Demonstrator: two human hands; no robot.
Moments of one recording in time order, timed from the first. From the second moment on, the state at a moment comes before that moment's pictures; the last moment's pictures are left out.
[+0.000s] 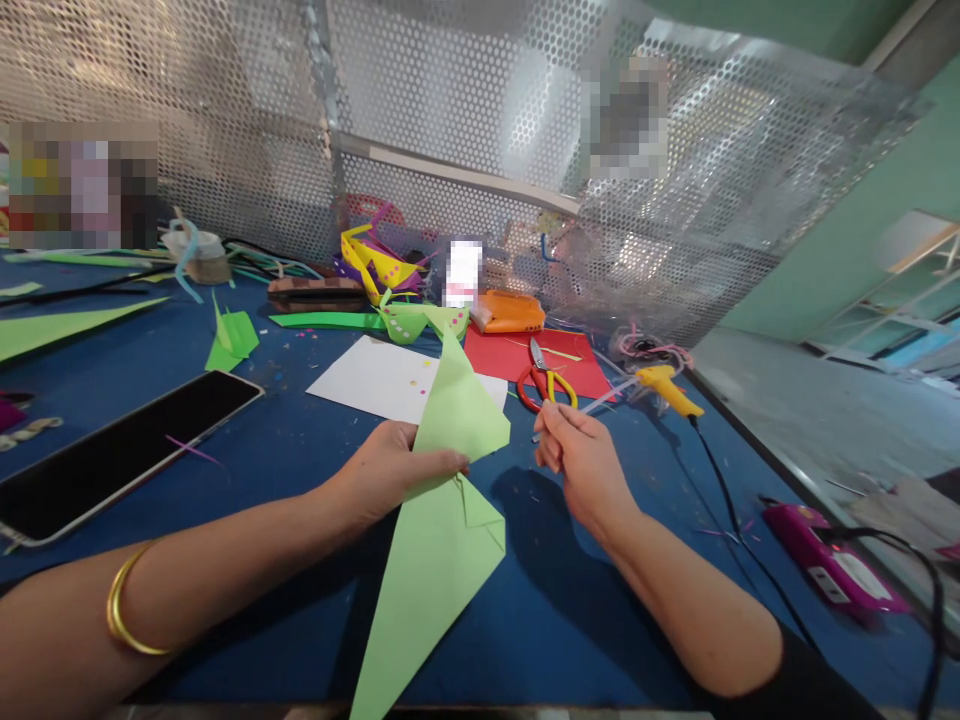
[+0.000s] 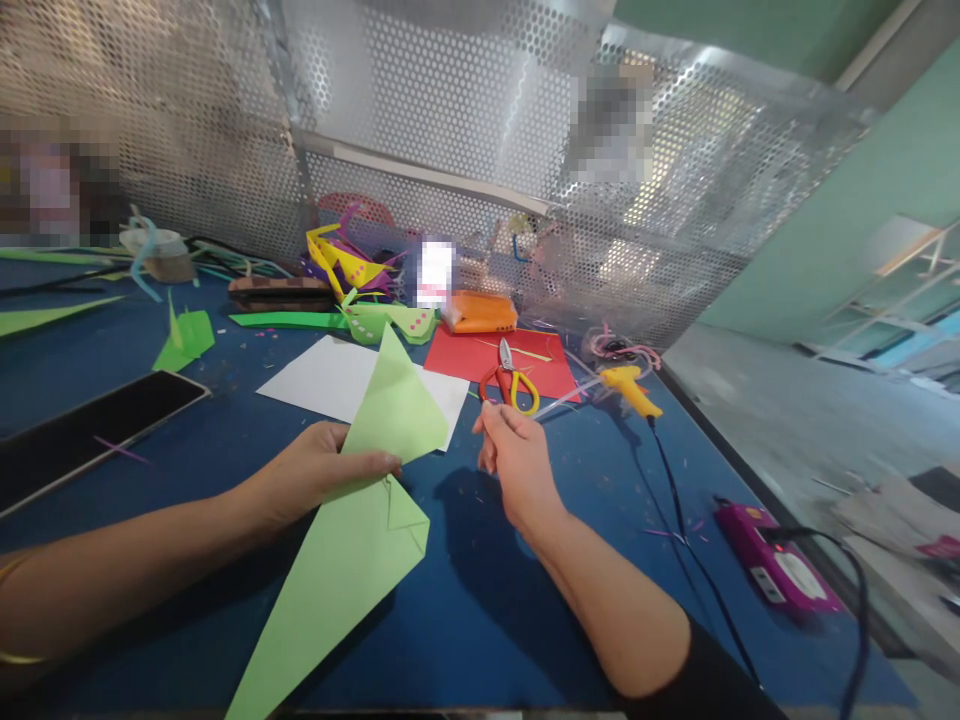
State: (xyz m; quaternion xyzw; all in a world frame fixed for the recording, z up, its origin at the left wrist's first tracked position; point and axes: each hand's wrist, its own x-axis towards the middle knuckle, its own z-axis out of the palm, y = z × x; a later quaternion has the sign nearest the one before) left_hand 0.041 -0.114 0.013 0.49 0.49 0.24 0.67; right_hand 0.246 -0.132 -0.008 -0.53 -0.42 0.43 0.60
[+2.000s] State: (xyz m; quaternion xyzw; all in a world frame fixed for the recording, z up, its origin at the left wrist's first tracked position) left_hand 0.042 -0.116 0.004 0.49 0.46 0.21 0.71; right_hand 0.225 -0.142 -0.012 -0.51 -0.43 0.53 0.52
